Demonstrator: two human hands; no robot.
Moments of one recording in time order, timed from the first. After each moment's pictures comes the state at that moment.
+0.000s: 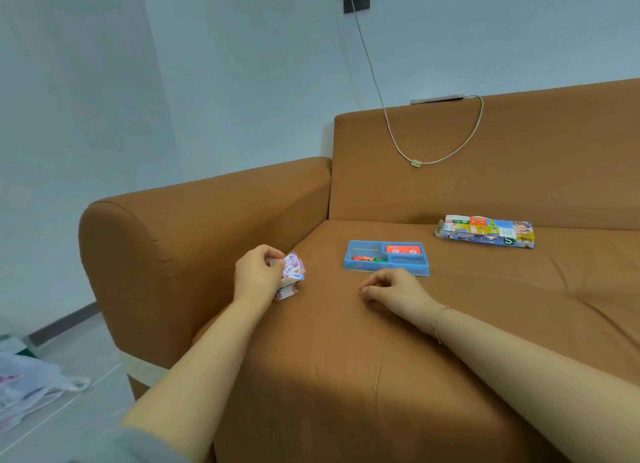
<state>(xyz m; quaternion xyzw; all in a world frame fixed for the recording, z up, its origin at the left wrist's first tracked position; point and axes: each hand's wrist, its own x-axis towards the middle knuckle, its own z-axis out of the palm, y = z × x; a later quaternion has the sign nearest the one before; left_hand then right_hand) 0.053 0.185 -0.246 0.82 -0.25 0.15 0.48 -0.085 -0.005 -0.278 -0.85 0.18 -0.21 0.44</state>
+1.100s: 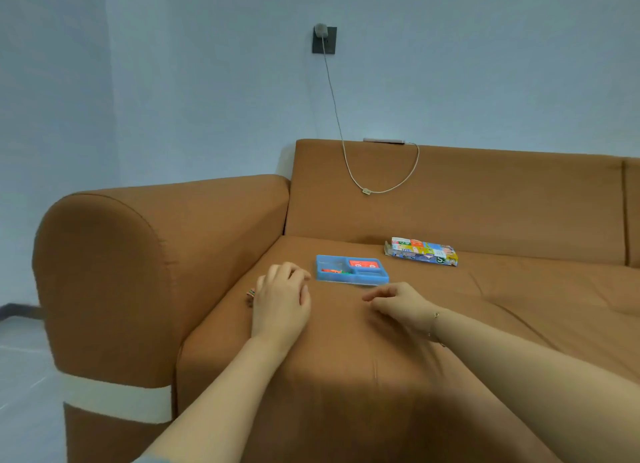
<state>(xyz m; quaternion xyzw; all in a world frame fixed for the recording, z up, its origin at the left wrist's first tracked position) 0.027 0.180 -0.283 0.75 -0.45 0.33 0.36 -0.135 0.031 -0.251 -0.83 0.32 -0.19 0.40</state>
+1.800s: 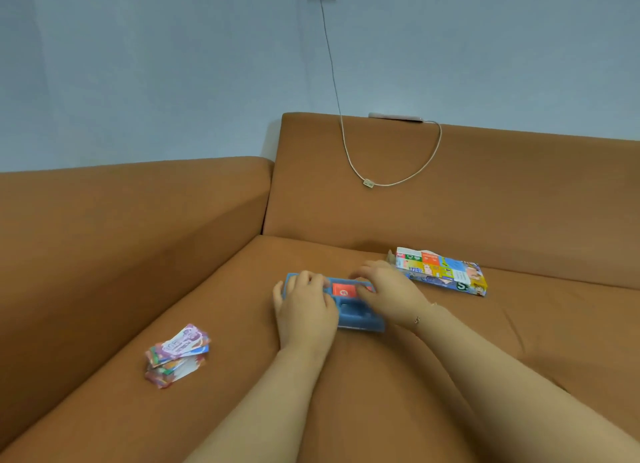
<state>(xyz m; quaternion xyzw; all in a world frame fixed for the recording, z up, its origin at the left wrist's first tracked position) 0.041 -0.009 -0.286 0.82 -0.35 0.23 0.39 -0.049 -0.130 -0.237 -0.96 0.19 -0.19 0.07</state>
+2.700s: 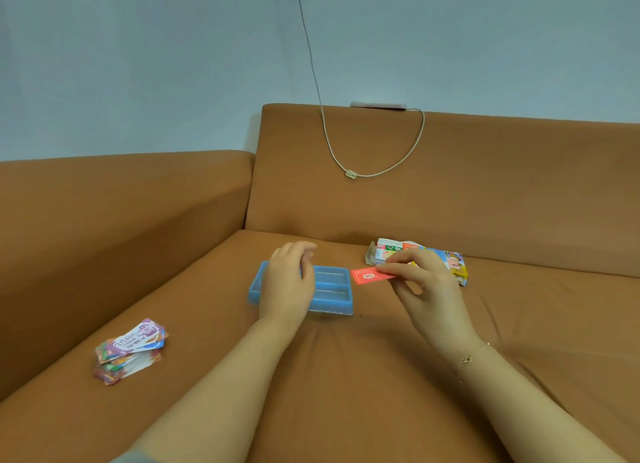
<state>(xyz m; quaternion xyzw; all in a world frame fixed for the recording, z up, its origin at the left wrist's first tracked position) 0.047 -0.037 -0.268 0.72 -0.41 0.20 0.53 -0.129 -0.149 -0.253 -0.85 0.10 -0.50 0.10</state>
